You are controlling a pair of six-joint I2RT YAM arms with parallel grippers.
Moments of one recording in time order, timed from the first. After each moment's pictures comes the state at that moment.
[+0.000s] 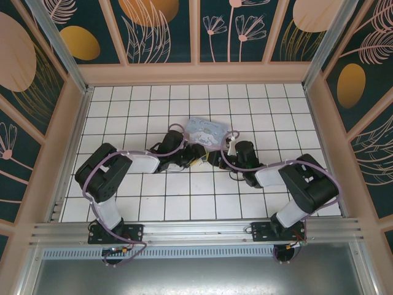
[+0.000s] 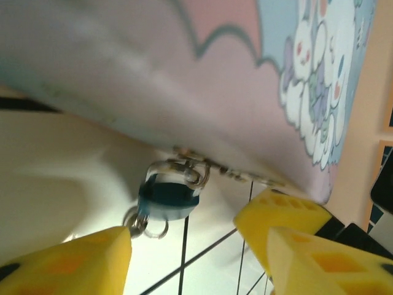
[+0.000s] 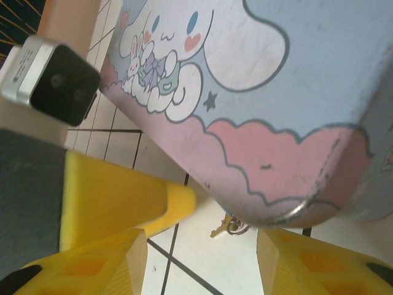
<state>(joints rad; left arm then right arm) -0.66 1.79 0.80 0.32 0.43 -1.14 0.55 1.57 0.42 0.65 -0.40 0.78</state>
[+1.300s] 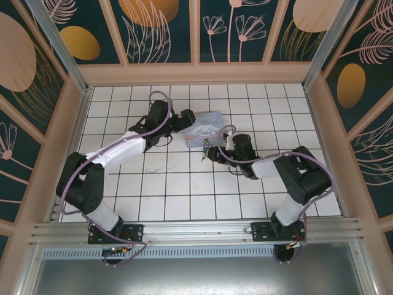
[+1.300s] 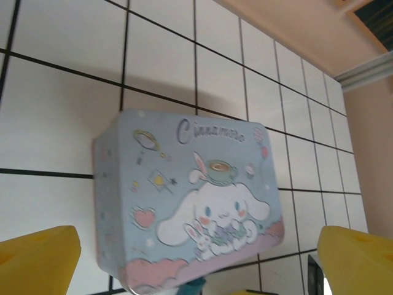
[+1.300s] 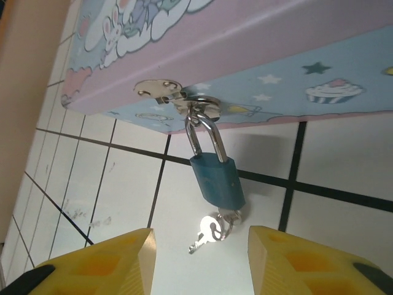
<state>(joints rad) -0.53 1.63 1.11 -0.10 0.08 -0.83 0.52 1.68 0.55 0.55 -0.40 0.67</state>
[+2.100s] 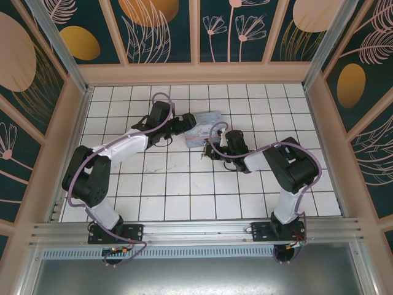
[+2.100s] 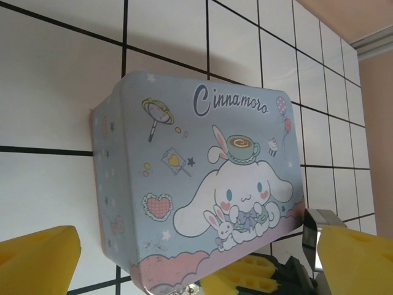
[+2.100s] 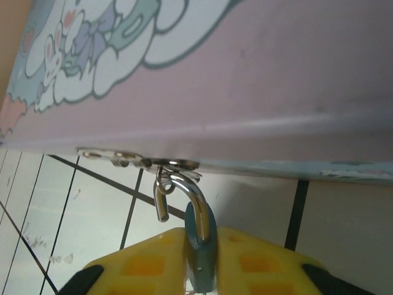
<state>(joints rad) -0.50 1.70 1.13 -0.11 0.20 -0.82 0.54 1.82 0.67 0.54 -0.36 0.61</state>
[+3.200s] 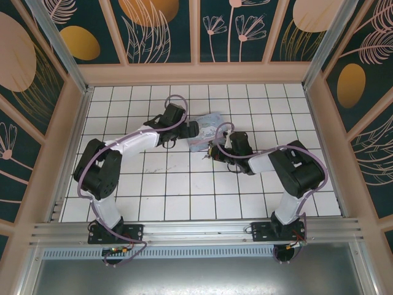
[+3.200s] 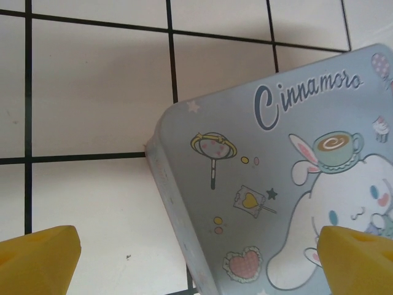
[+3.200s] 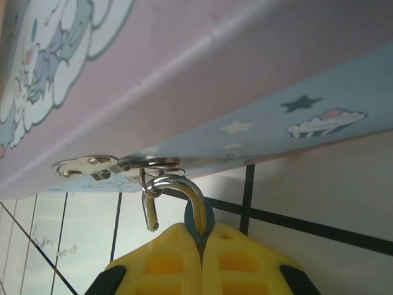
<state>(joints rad) -0.58 1.82 1.24 -0.29 -0.04 -0.61 0.51 1.75 0.61 0.49 -0.35 0.71</state>
